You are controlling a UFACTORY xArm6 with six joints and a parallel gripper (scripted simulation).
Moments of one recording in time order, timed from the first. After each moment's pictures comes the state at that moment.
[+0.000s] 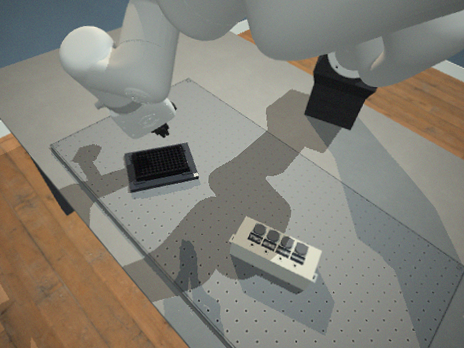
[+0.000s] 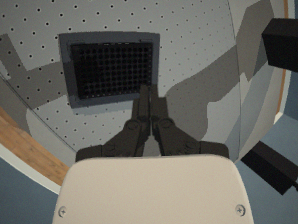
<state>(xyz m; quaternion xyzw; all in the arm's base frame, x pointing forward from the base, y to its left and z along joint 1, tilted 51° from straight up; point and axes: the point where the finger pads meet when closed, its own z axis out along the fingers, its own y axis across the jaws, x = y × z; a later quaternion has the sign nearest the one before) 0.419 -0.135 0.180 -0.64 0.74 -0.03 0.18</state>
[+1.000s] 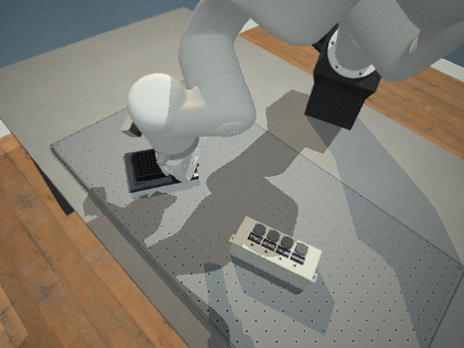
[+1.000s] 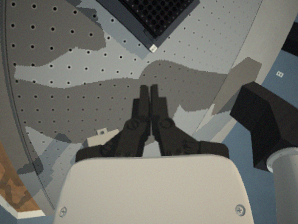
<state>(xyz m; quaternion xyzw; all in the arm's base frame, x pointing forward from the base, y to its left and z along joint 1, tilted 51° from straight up) 0.412 -0.031 0.202 -0.85 0.48 -0.16 0.15</state>
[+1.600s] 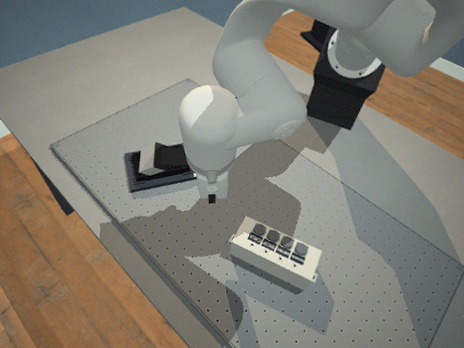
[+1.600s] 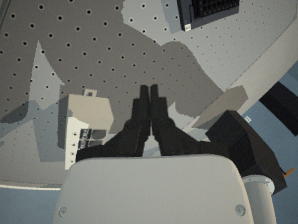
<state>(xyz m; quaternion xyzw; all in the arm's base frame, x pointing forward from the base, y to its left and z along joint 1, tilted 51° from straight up) 0.397 0.028 0.214 -0.92 0.29 -0.23 0.14</state>
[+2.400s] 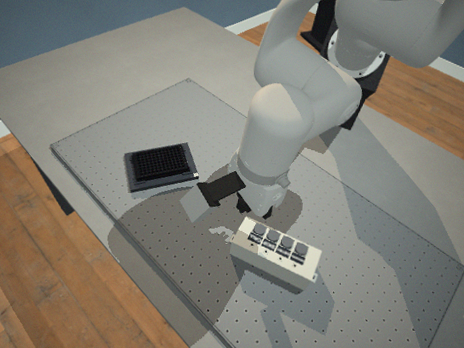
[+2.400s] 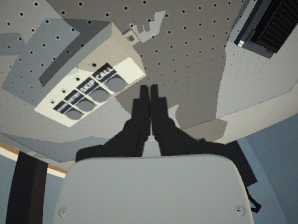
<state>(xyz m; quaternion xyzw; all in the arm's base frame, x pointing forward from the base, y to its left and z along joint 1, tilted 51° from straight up) 0.364 0.104 0.227 -0.94 0.03 -0.33 0.12</state>
